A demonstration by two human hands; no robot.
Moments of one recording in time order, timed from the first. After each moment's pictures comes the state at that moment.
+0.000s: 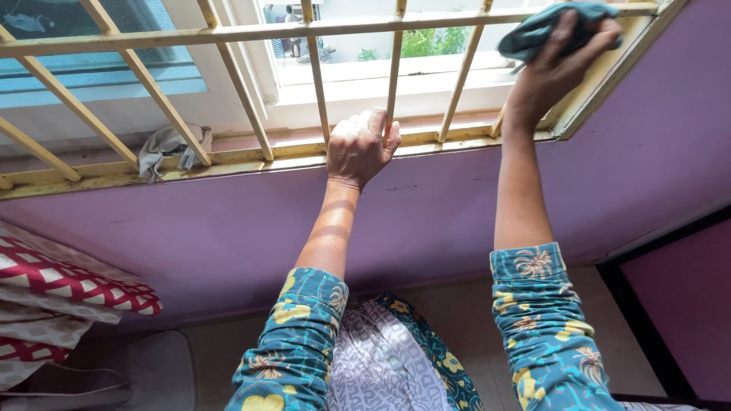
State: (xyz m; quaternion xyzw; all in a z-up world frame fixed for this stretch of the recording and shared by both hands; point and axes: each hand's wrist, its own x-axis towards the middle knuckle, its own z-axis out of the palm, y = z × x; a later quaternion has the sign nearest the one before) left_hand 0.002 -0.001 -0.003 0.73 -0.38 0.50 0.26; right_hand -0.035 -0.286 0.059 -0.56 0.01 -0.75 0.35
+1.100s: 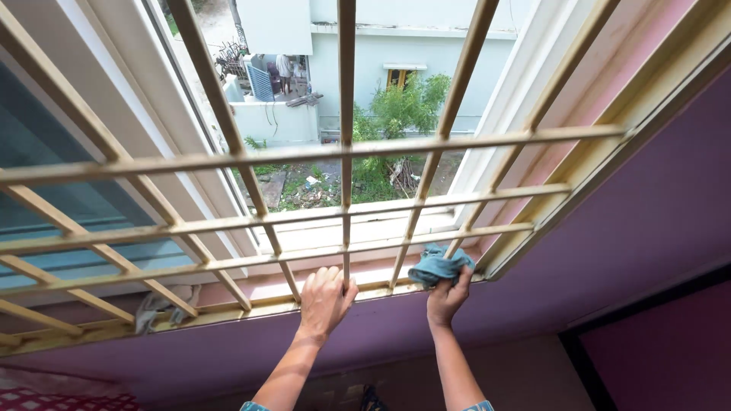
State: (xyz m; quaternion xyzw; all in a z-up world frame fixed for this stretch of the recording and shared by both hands) left_hand 0.000 -0.016 0.054 0.87 -0.35 0.24 0.26; right_hand -0.070 -0.257 -0.013 -0.65 0.13 -0.62 0.43
